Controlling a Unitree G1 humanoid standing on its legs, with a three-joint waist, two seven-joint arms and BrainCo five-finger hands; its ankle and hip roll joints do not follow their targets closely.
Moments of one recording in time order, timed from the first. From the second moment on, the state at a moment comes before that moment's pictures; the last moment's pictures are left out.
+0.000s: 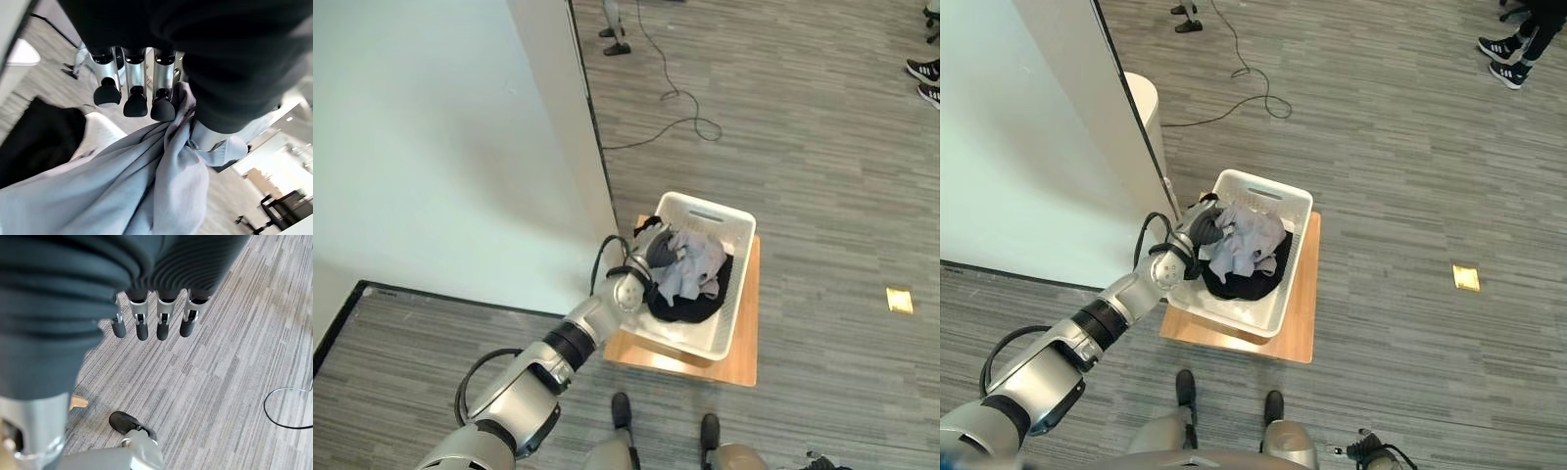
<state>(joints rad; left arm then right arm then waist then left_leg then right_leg) -0.70 0.31 -0.68 0.65 0.29 -0.03 0.27 0.02 -0.28 0.23 1.26 -0.07 0.02 -0.15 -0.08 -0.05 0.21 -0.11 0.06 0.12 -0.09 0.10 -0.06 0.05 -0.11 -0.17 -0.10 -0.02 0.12</state>
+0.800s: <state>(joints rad) -0.61 0.35 -0.49 0.20 0.00 -0.07 0.26 -0.17 -0.41 0.26 1.05 -0.08 0.05 -0.19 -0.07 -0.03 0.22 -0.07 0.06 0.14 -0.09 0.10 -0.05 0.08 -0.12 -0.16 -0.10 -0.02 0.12</state>
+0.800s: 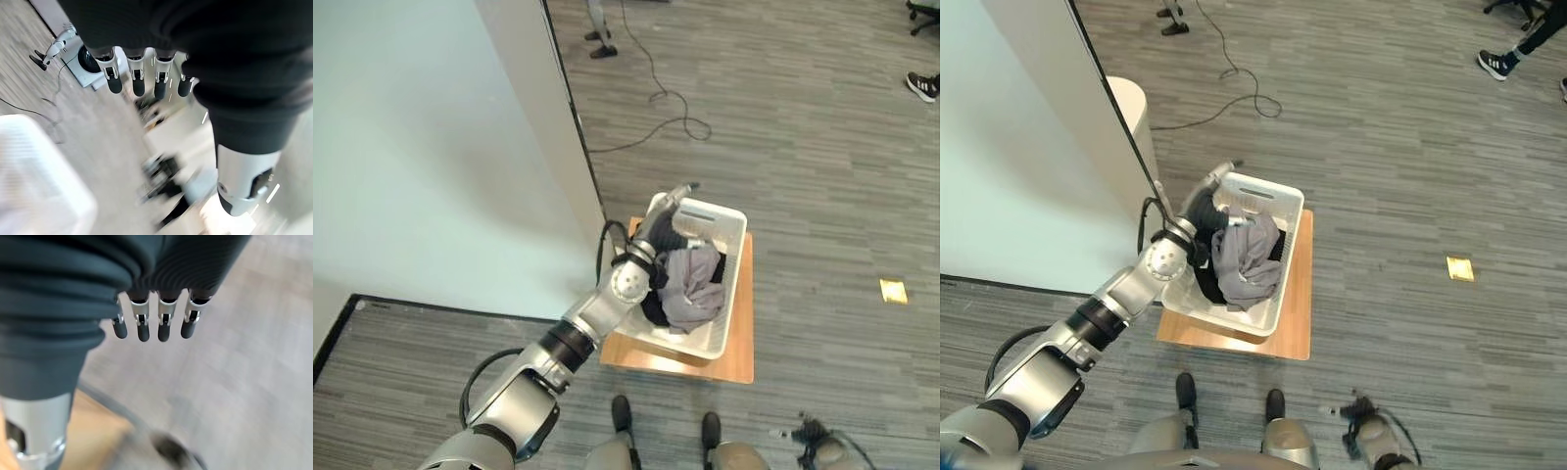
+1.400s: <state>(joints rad) -0.04 0.48 -0.23 -0.20 -0.69 -0.22 0.01 -0.92 -0.99 0.19 0.48 0.00 -0.09 -0.37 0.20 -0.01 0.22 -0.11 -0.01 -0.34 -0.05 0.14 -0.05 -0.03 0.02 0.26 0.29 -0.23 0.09</state>
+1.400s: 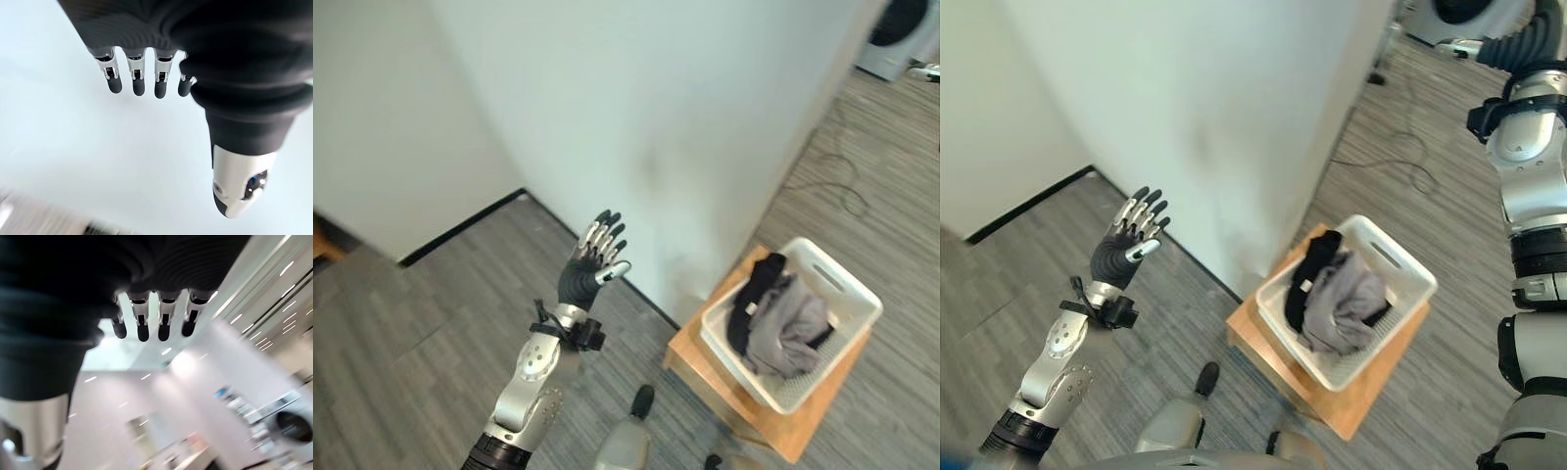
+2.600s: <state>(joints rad) 0.17 0.37 -0.11 -0.23 -0.54 -0.32 0.12 -0.04 -0.45 0.29 -0.12 -0.35 -0.23 -0.31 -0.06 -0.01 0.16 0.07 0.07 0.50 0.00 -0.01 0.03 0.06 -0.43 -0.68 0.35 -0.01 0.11</state>
